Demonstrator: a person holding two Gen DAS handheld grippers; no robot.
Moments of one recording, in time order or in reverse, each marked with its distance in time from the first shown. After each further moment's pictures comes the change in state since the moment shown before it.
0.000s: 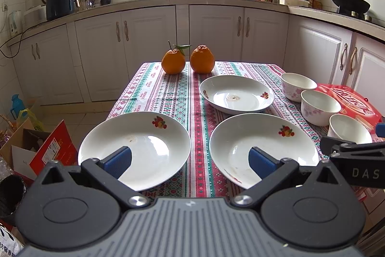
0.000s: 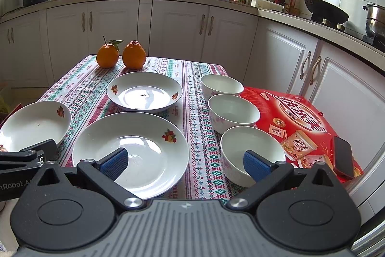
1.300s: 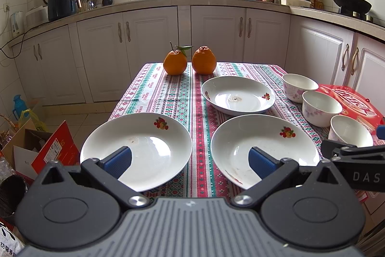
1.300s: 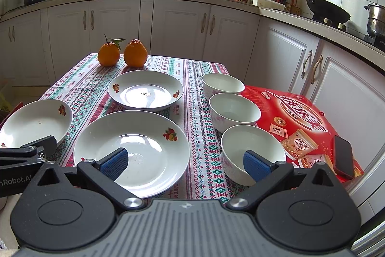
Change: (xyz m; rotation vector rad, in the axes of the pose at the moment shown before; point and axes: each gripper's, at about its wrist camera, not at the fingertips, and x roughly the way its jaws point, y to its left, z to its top) left arm -0.002 0.000 0.002 -0.001 -0.001 0.006; right arm 0.001 0.001 0.000 0.002 0.006 0.007
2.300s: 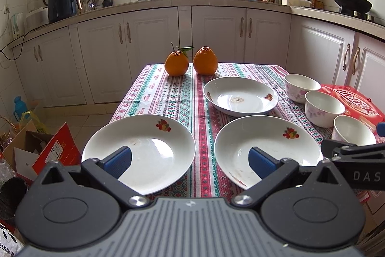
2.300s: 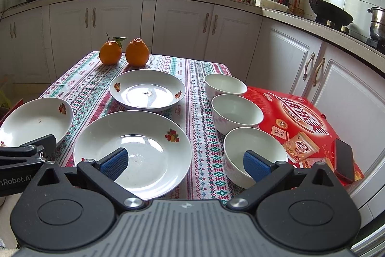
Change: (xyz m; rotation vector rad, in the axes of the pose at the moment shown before) left arm 0.001 0.005 0.000 0.004 -0.007 0.008; right arm 0.003 0.001 0.003 -0.025 0.001 0.009
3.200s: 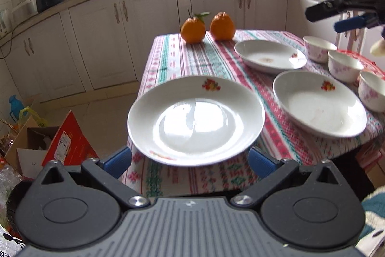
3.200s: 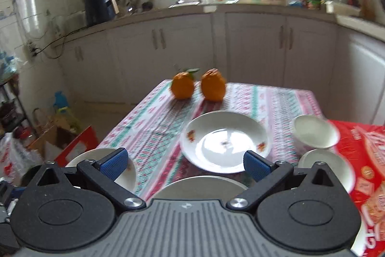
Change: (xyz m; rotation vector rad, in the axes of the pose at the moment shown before) left arm 0.031 0.094 -0.032 0.103 0.133 -0.046; right arm 0.069 0.024 0.093 -0.008 -0.011 0.491
